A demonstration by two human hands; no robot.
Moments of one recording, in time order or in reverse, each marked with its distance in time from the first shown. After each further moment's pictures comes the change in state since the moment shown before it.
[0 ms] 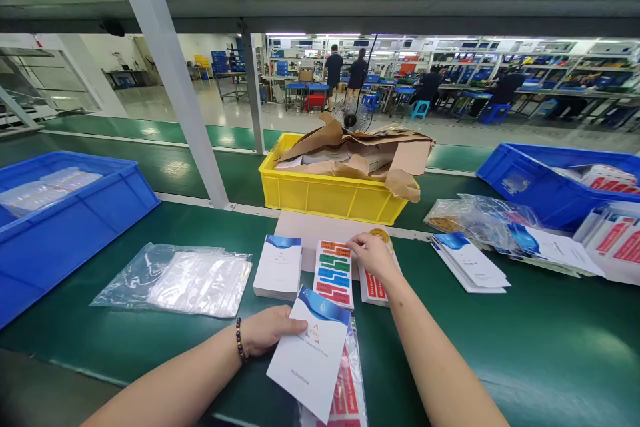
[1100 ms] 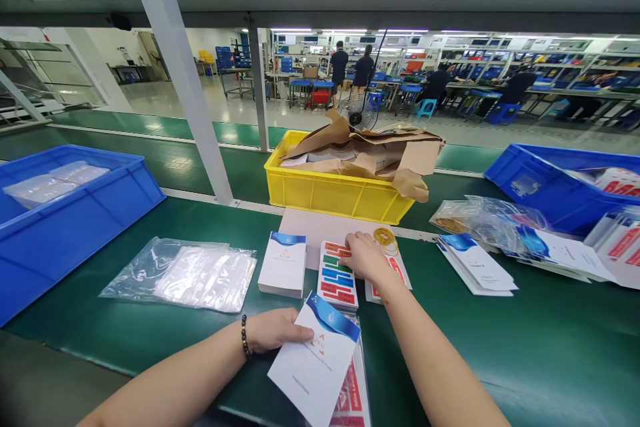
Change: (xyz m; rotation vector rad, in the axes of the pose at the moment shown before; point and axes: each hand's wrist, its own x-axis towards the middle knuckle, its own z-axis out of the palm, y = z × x) left_hand -0.004 -0.001 -0.001 0.119 -0.059 -0.052; right_hand 0.003 -0.021 0.015 -0.440 -0.176 -0.063
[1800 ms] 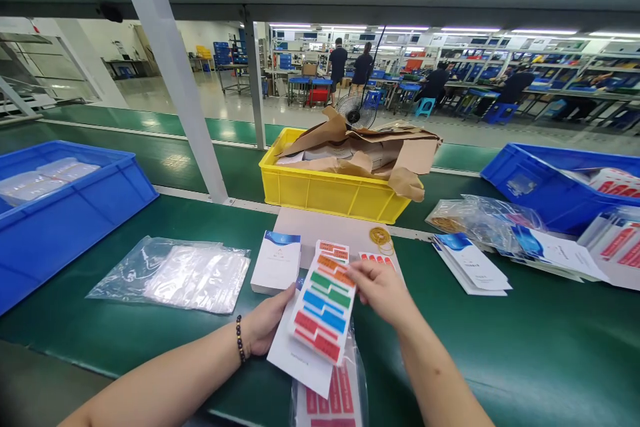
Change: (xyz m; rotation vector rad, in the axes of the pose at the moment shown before) left_hand 0.014 0.002 0.006 -0.521 0.006 0.118; right_hand -0.075 -0.008 -0.023 1.015 -0.093 0.162
